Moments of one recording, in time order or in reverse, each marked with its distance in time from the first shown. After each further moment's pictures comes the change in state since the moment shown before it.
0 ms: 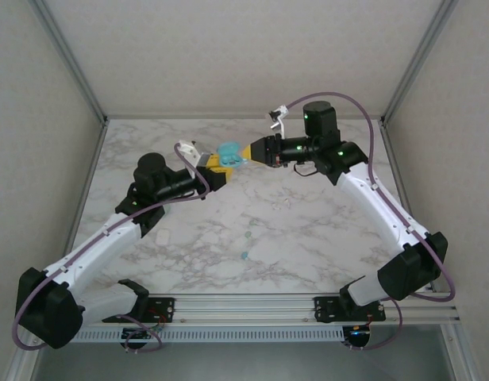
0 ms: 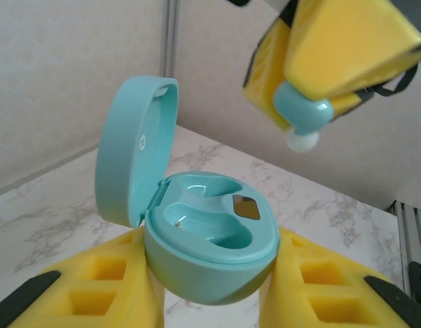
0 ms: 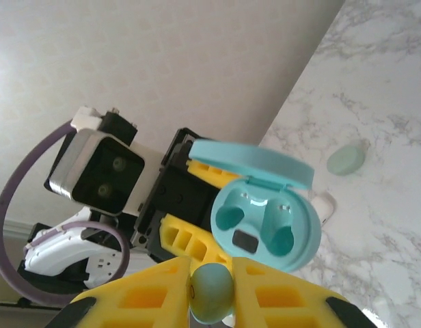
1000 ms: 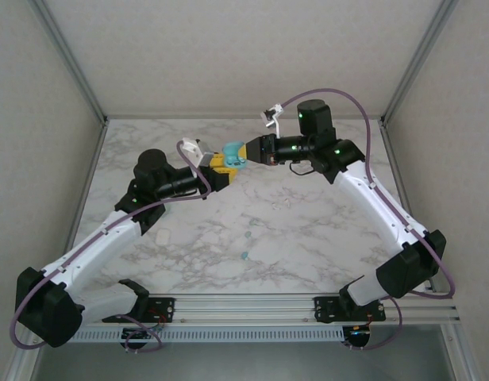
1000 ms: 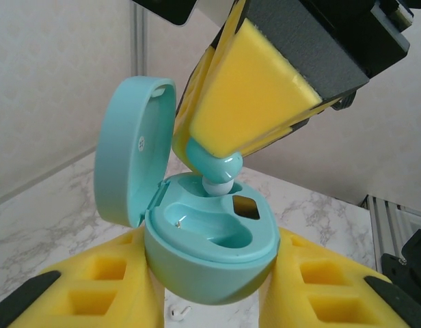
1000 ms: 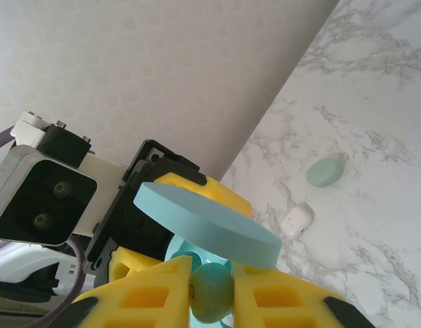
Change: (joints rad) left arm -0.024 0.008 0.058 -0.032 0.056 0.012; right arm 0.037 0.023 0.046 -0.049 0.085 -0.076
